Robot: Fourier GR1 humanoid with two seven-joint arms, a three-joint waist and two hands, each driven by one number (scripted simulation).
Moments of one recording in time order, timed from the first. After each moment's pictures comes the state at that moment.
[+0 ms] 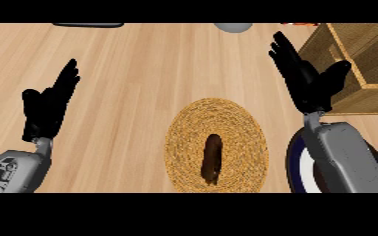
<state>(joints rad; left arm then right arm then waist) -0.22 0.48 -0.16 -1.40 0.18 0.22 0.12 -0.42 -0.29 0.15 -1.41 -0.25 -0.11 0.15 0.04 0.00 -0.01</state>
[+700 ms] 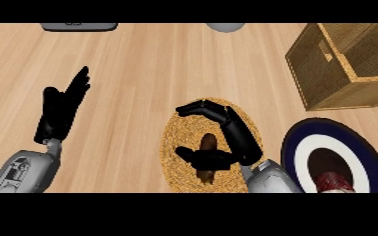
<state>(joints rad) -0.22 0.43 -0.17 -1.36 0.15 0.18 0.18 -0.28 -0.08 0.51 -1.47 0.14 -0.18 -0.30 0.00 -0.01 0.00</state>
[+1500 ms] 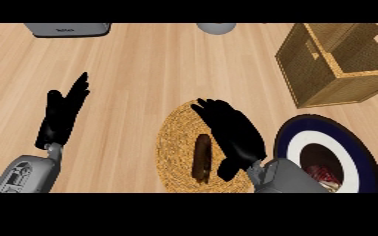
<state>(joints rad) -0.19 0.42 -0.17 -1.36 0.13 0.20 0.21 -0.41 -0.28 0.73 -1.60 0.70 0.12 0.48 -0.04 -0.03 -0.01</state>
